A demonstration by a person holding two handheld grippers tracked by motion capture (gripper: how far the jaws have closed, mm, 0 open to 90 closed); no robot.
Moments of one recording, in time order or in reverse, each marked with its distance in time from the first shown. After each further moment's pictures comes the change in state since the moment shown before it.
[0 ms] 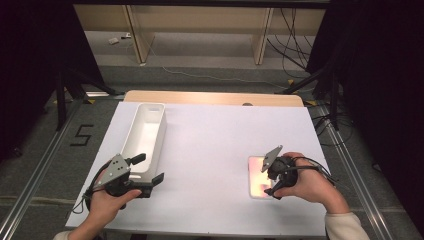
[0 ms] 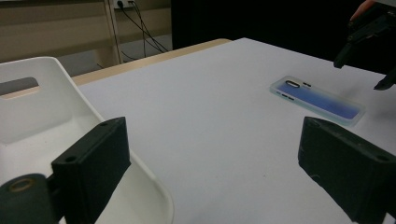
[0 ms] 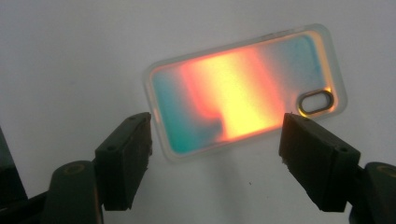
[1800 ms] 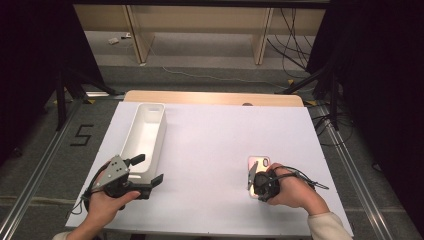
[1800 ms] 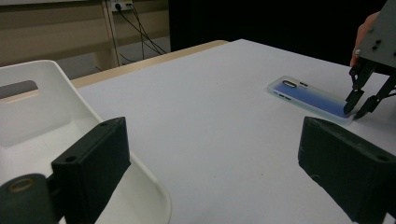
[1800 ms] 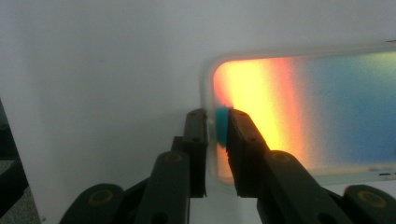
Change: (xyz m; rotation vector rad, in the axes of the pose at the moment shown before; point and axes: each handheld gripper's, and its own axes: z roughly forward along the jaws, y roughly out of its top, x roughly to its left) left arm -0.001 0.000 -0.002 -0.012 -0.012 0.006; right arm 0.024 0.018 0.043 0.155 0.087 -0.162
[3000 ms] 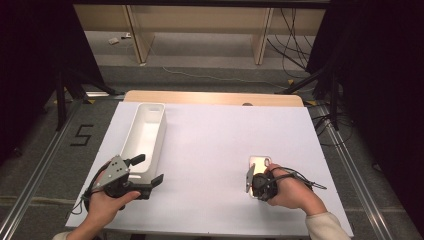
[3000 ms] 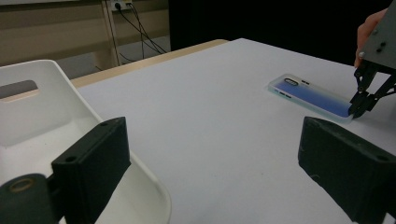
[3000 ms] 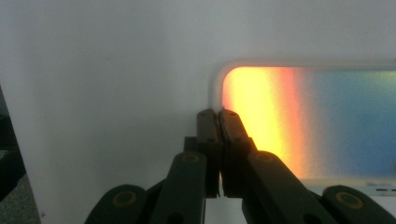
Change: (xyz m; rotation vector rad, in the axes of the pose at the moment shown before) left arm 0.000 0.000 0.000 0.006 0.002 0.006; right arm 0.003 0.005 0.000 0.024 -0.008 -0.047
